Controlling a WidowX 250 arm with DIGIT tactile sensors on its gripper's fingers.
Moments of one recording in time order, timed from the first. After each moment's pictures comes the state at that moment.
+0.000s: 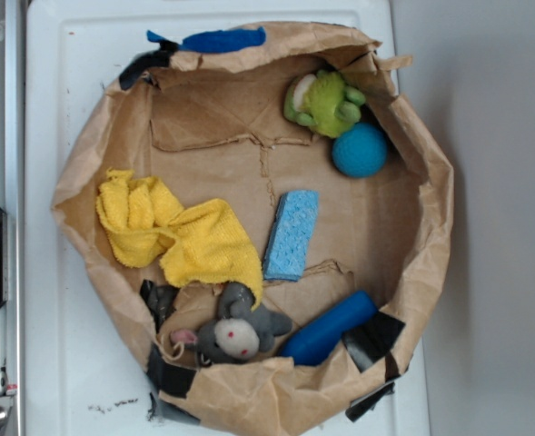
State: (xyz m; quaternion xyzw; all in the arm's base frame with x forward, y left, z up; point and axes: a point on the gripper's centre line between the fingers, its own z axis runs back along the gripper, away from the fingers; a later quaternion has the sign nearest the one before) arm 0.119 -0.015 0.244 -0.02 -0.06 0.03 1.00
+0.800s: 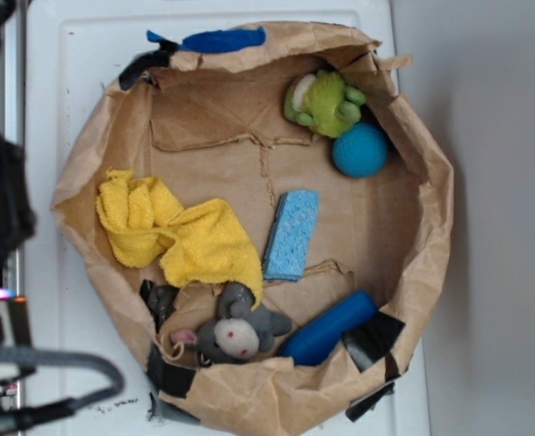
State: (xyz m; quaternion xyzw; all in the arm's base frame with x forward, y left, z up) arm 0.162 -0.022 0.233 0.02 -0.04 0.05 1.00
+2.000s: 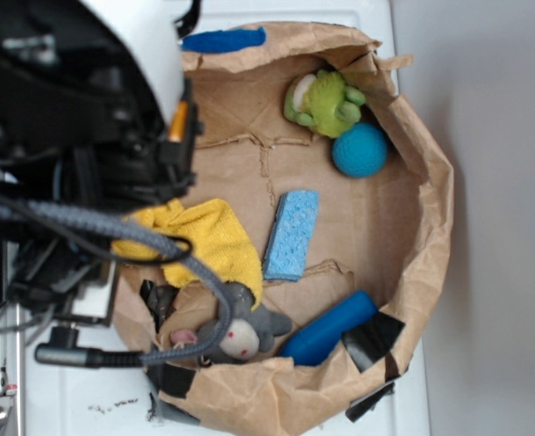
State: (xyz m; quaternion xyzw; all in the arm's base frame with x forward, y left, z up) arm 0.197 -0.001 0.209 -0.05 -0.03 -0.10 0.99
